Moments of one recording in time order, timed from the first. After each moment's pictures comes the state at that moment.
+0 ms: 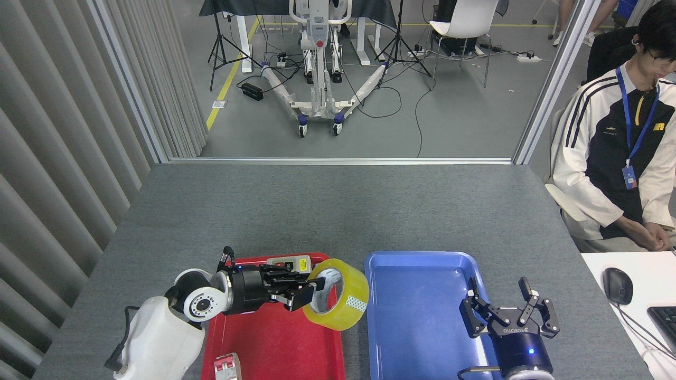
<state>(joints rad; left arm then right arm) -0.45 0.16 -0.25 -1.36 -0.65 -0.62 -0.91 0.02 -0.05 -0.06 -1.50 1.45 -0.05 -0.11</state>
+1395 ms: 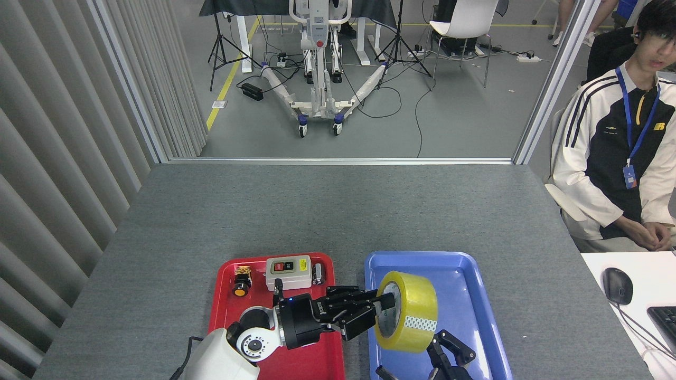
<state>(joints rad) -0.39 0.02 -0.41 -1.25 -0.52 -0.79 -0.60 0.16 -0.23 0.24 -1.66 1.45 -0.65 -0.45</state>
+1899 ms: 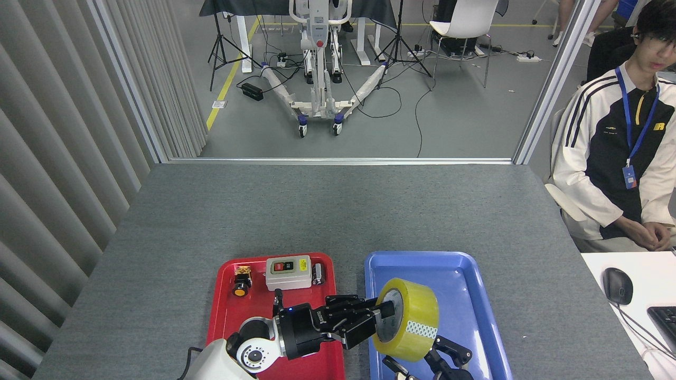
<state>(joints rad) -0.35 0.02 -0.42 -1.27 -0.52 -0.76 -0.57 0.16 -0.24 0.24 -1.64 1.45 -0.66 -0.46</state>
